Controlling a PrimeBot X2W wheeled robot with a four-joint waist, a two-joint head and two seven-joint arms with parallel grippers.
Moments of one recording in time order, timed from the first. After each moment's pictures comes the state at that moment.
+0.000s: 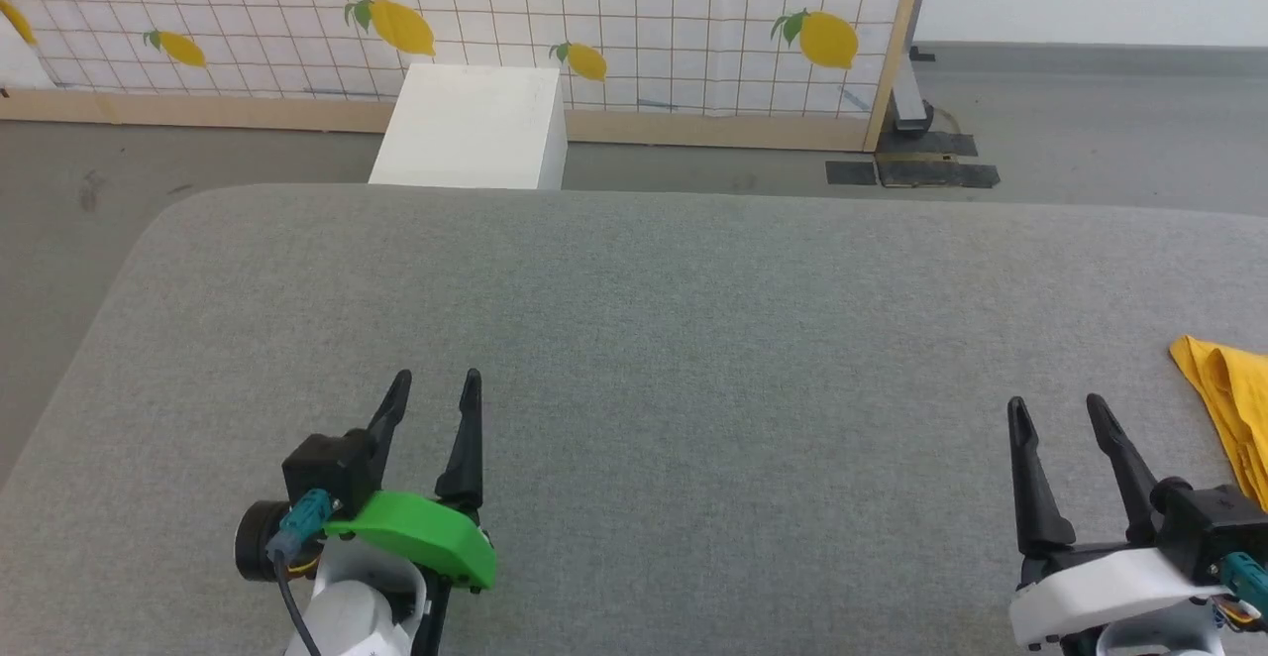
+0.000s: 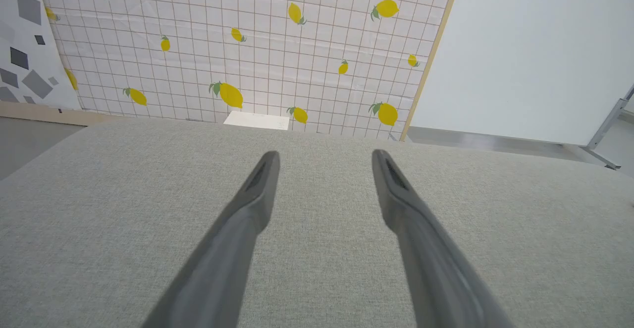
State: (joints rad) left arm -0.16 0.06 -0.10 0.33 -0.23 -0.10 -0.26; right arm 0.07 -0.05 -0.09 0.01 0.11 0.13 -0.16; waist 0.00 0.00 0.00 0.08
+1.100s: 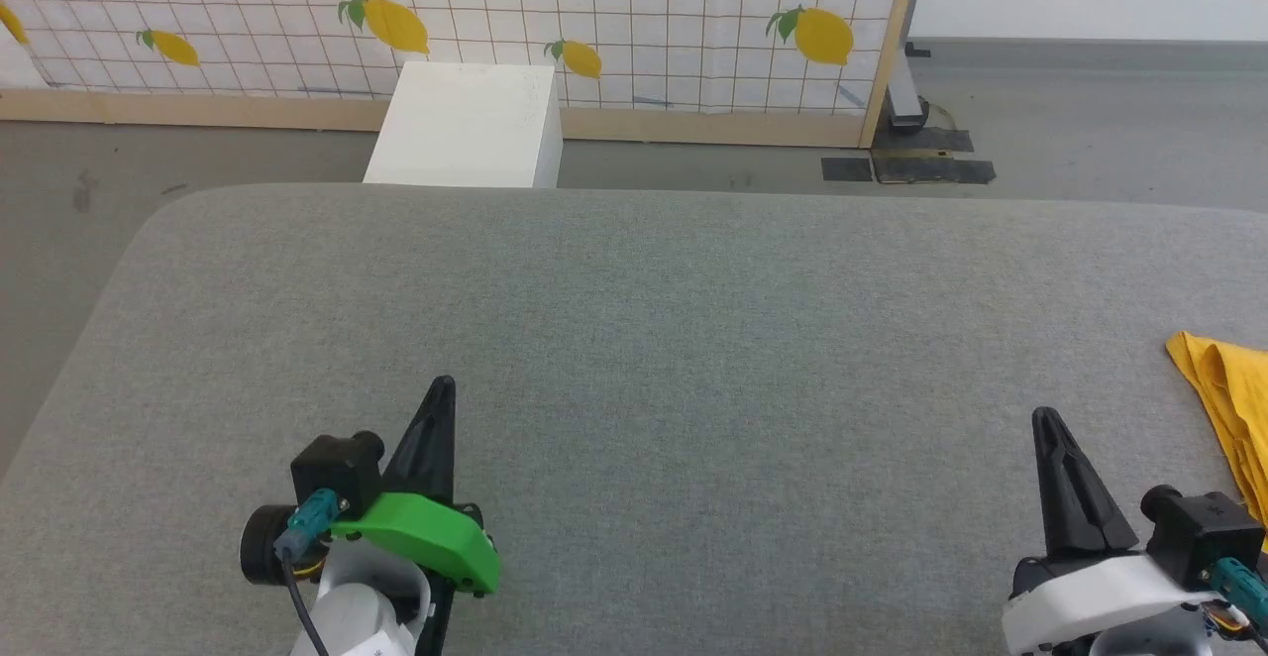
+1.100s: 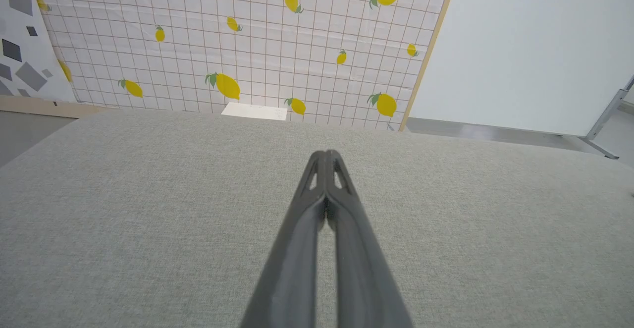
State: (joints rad) left arm -0.16 0.06 -0.11 0.34 -0.23 -0.10 -0.24; right arm 0.08 -0.05 -0.07 0.03 0.13 0.13 -0.16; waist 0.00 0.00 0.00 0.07
